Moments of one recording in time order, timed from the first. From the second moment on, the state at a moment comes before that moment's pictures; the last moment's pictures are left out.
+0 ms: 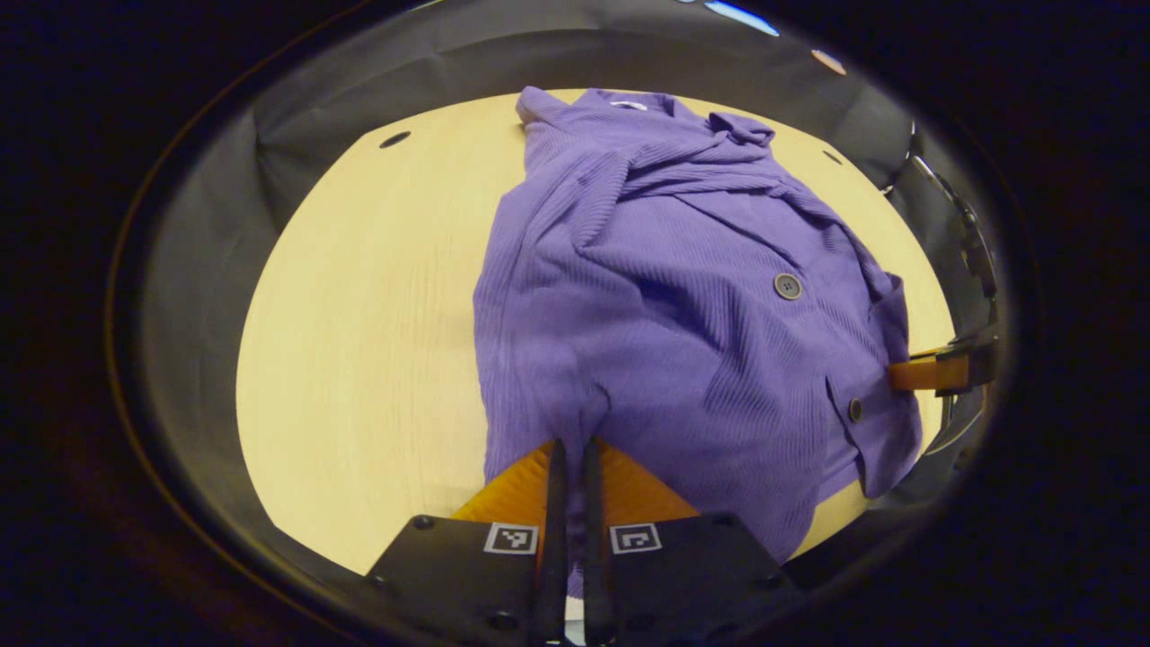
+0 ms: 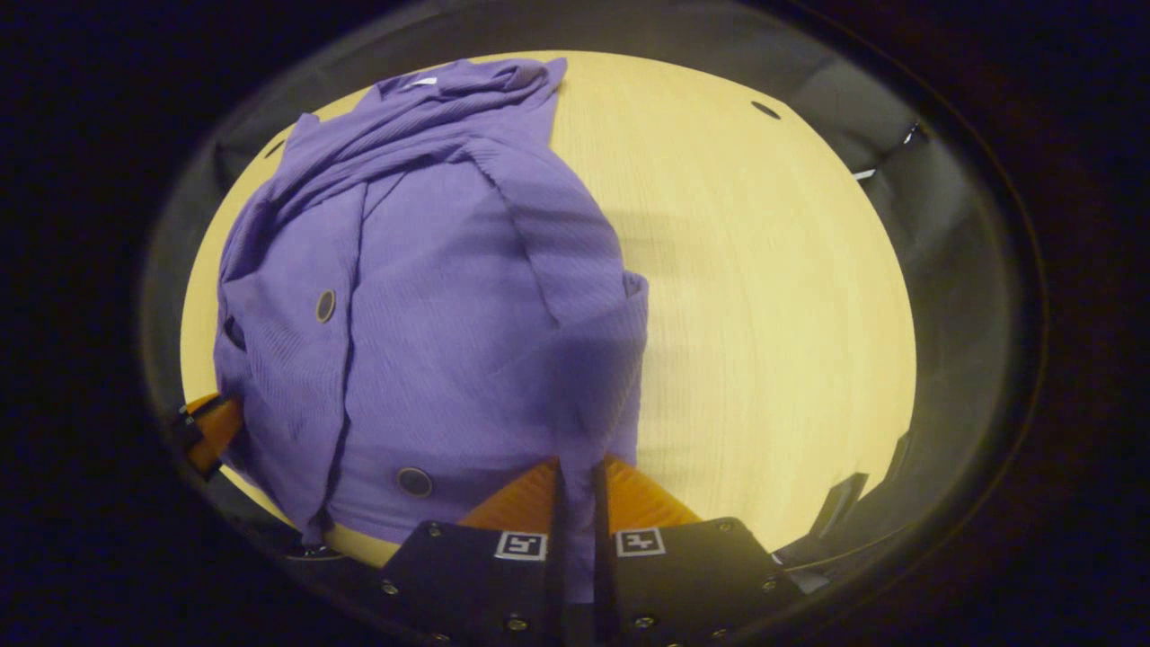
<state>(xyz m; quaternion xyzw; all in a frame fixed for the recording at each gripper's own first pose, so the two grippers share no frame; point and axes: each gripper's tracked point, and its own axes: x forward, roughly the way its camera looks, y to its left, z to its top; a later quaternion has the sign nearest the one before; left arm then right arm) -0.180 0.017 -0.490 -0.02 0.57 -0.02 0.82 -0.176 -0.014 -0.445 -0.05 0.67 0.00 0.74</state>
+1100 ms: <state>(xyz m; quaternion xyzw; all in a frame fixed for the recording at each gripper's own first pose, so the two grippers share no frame) -0.095 0.022 -0.418 -0.06 0.48 -0.01 0.87 -0.097 0.054 -0.374 0.05 0.58 0.05 0.81</state>
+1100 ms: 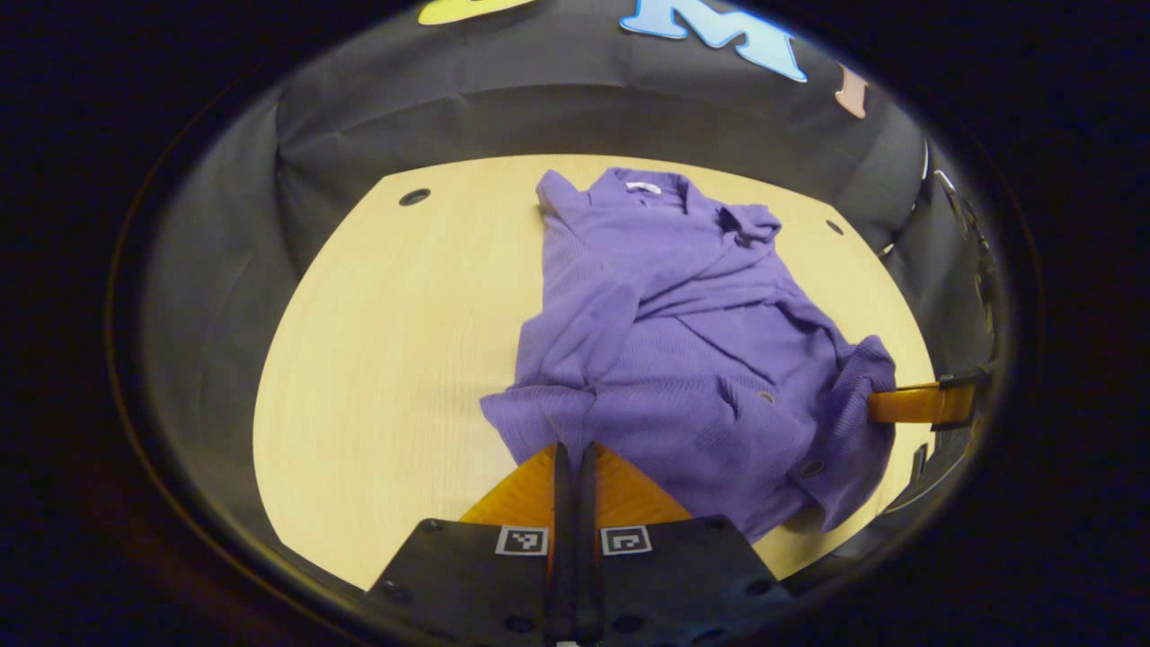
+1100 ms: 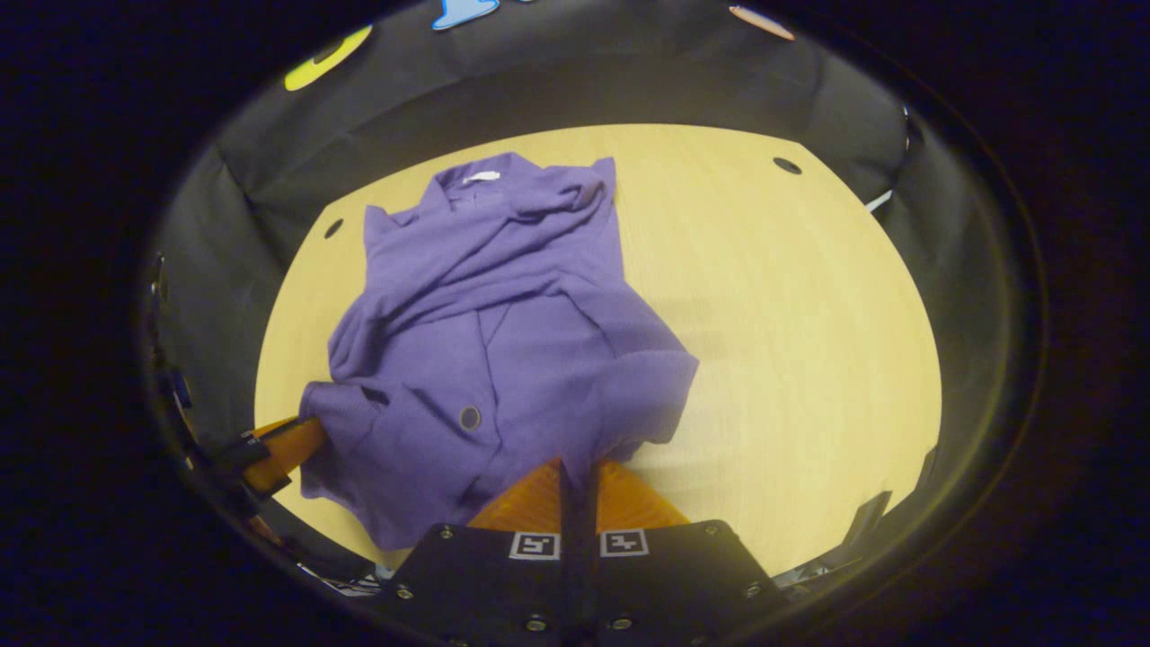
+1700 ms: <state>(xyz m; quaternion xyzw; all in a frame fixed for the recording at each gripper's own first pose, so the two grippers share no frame) 0.029 0.028 -0.373 -0.08 0.42 0.00 0.91 0.031 0.064 -0.336 0.08 0.51 0.07 0.85</state>
